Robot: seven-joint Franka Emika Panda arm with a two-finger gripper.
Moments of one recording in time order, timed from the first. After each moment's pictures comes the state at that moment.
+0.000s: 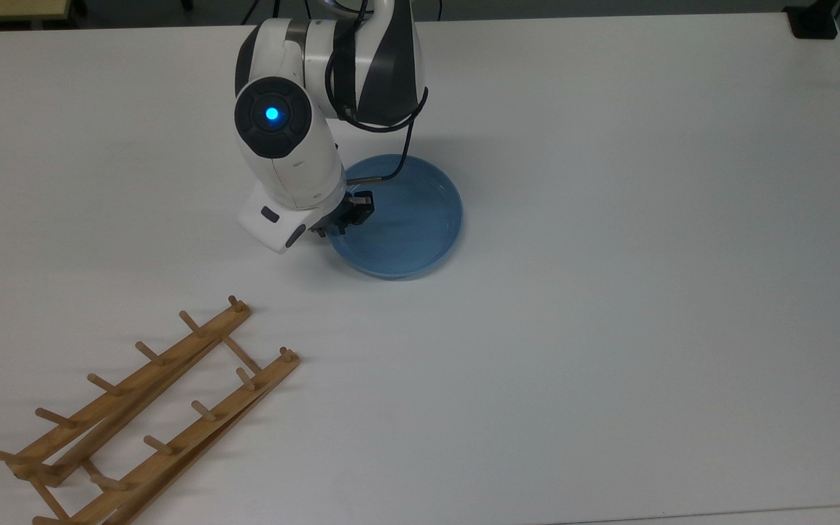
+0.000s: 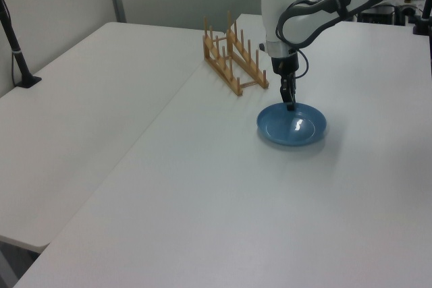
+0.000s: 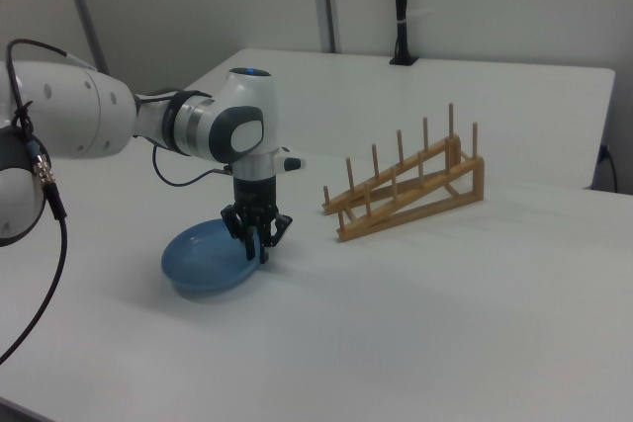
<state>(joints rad) 0.01 0.50 -0.03 -1.63 0.04 1.94 -0.21</state>
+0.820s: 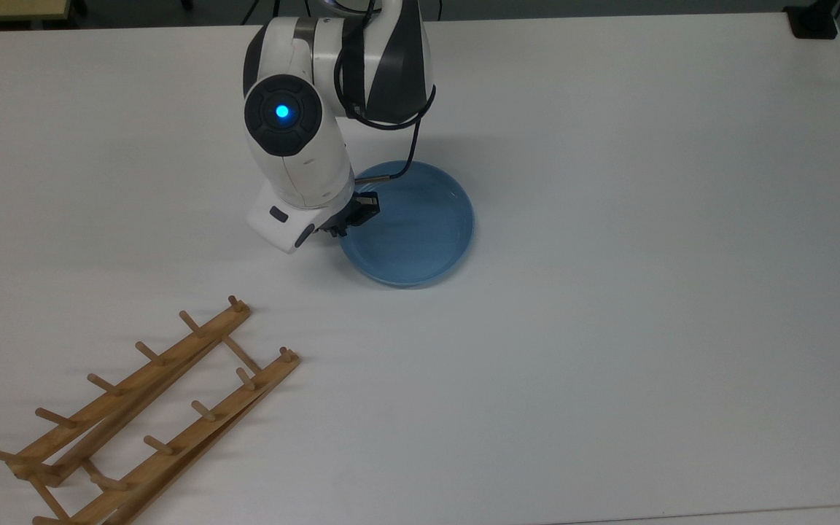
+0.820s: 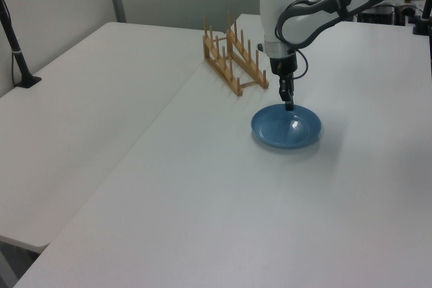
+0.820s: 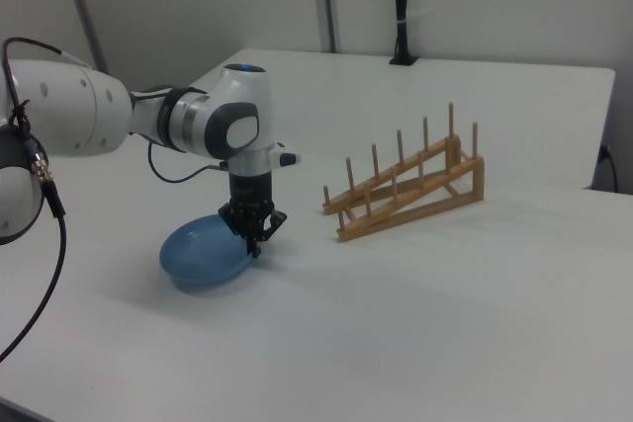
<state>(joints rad) 0.02 0.50 -0.03 -1.62 0.04 1.94 -0.21</state>
